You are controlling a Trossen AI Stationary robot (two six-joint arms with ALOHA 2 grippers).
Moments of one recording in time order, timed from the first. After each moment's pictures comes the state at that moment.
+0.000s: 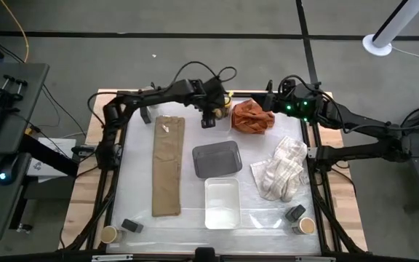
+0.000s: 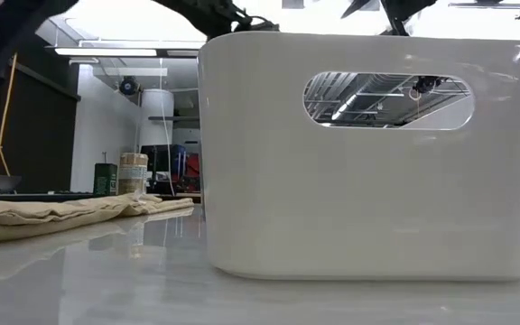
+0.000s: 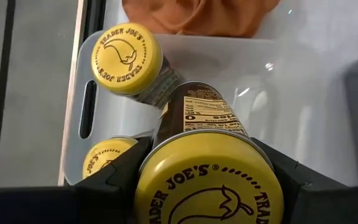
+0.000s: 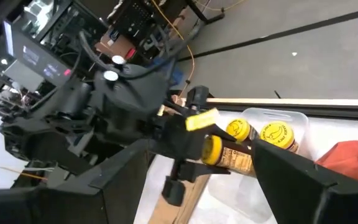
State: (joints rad) left arm 0.40 2.05 1.82 -0.87 -0.10 0.39; right arm -0.34 0.98 1.00 -0.30 0.23 0.86
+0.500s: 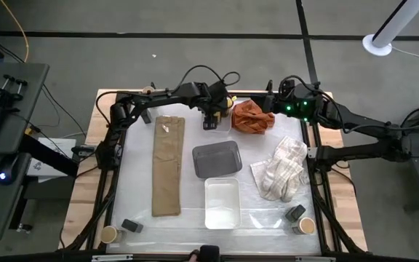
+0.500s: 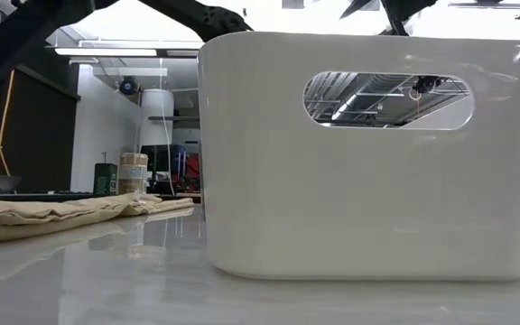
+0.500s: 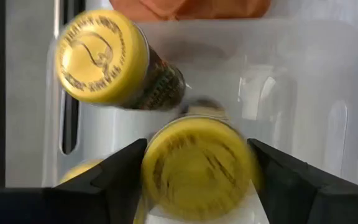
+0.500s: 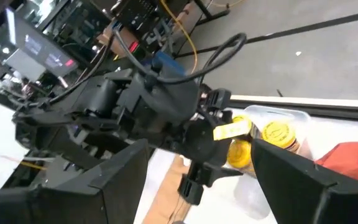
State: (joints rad) left arm 0.41 2.13 1.84 -0.85 -0.11 0.45; right arm -0.34 0.98 1.00 -0.31 0.20 0.83
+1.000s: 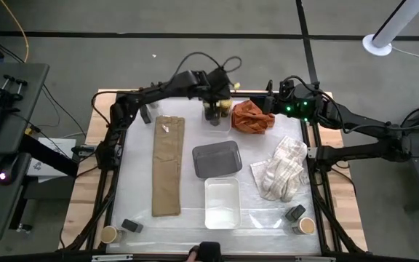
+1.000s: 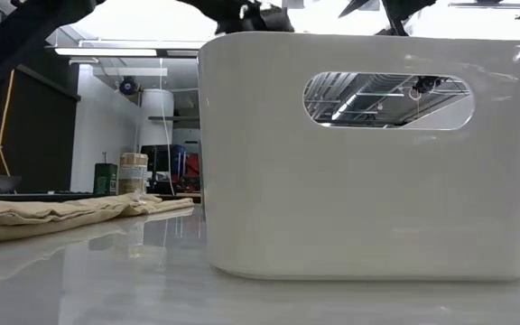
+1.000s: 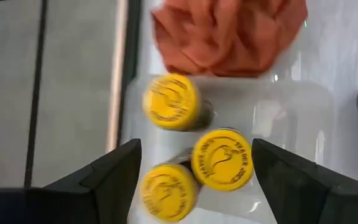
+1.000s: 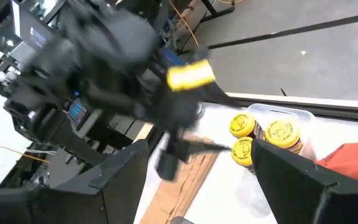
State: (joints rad) left arm 0.41 2.13 2.12 -1.03 -0.14 0.44; right arm -0.34 0.98 1.00 -0.30 0.18 0.81
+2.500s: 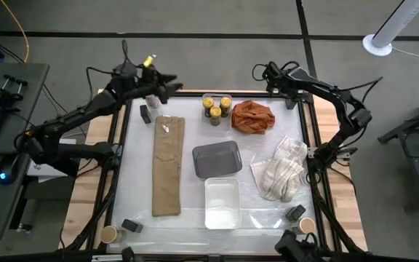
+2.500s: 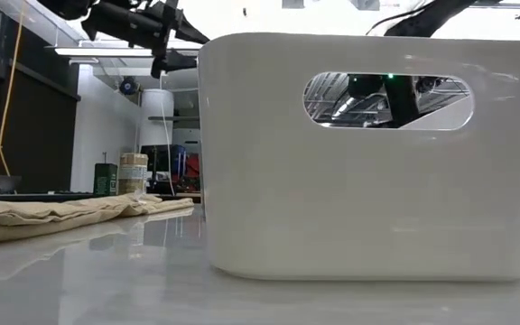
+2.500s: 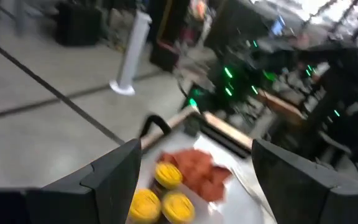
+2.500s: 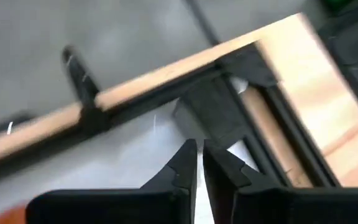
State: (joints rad) left arm 0.76 1.11 0.88 0.08 0.32 -0.30; right arm -0.87 1.63 1.26 -1.07 0.60 1.11
